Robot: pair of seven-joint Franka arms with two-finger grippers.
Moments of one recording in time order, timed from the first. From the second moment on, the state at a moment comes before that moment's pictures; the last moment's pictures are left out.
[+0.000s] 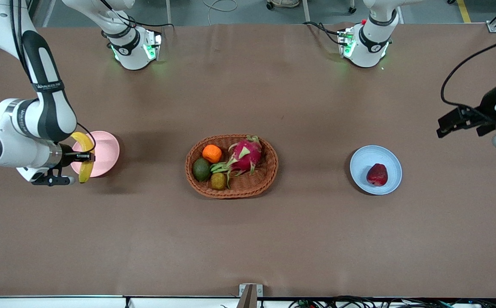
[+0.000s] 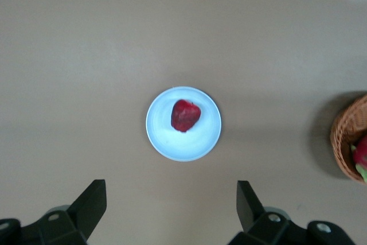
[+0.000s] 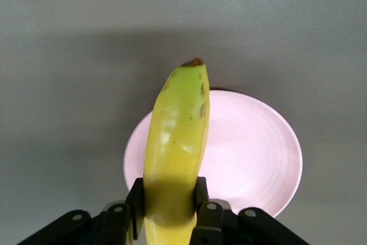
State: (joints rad) left arm 0.15 0.12 -0.28 -1.38 0.04 1.52 -0.13; right arm -0.05 0.33 -0.08 -2.02 0.03 2.12 -0.15
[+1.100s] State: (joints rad) left arm -0.02 -0.12 -0.12 -1.63 0.04 1.47 -0.13; right arm -0.10 0.31 -0.06 -2.21 0.02 2.31 -0.17
